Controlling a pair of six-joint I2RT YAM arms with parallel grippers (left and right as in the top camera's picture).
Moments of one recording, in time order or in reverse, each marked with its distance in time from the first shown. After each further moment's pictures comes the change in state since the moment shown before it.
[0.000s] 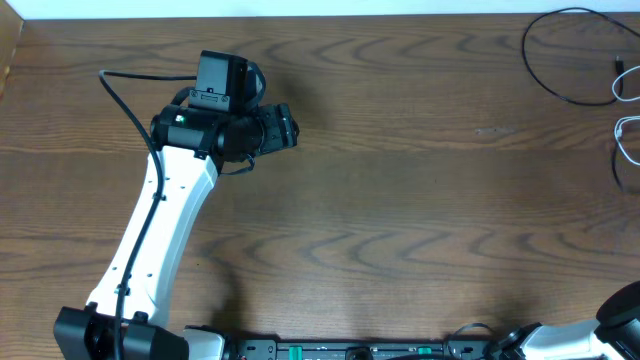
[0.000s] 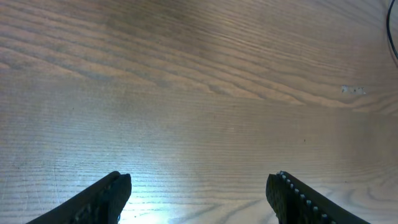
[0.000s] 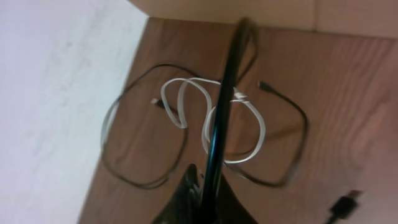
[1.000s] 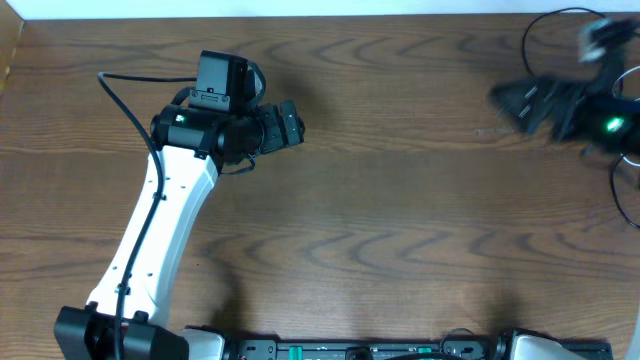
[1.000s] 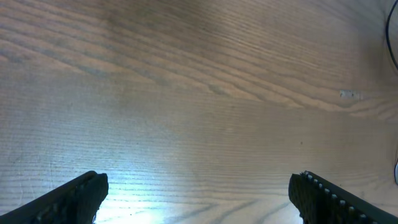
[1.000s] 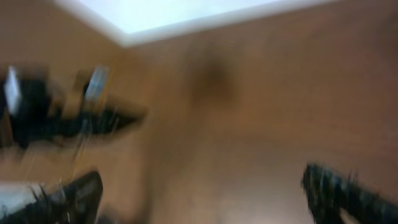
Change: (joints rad) left arm 0.000 0.000 0.000 -0.002 0.000 -0.034; right arm 0.696 -0.360 -0.013 -0.477 -0.655 -0.535
